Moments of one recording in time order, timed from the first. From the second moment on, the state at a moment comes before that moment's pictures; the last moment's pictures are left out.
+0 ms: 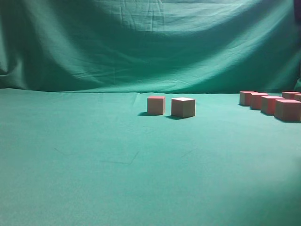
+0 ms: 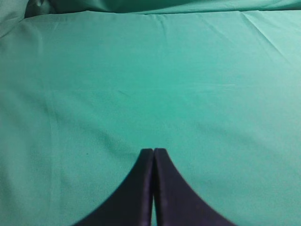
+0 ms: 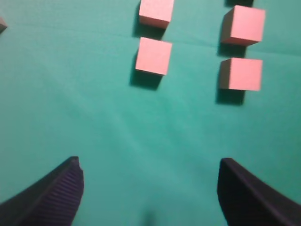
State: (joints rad) left arm -0.02 -0.01 0.02 0.02 0.35 0.01; right arm 0.27 1.49 -1.16 -0.09 1.06 0.17
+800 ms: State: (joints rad) left arm -0.02 -0.01 0.02 0.02 0.35 0.01; right arm 0.18 1.88 -1.27 -0.02 0.84 0.12
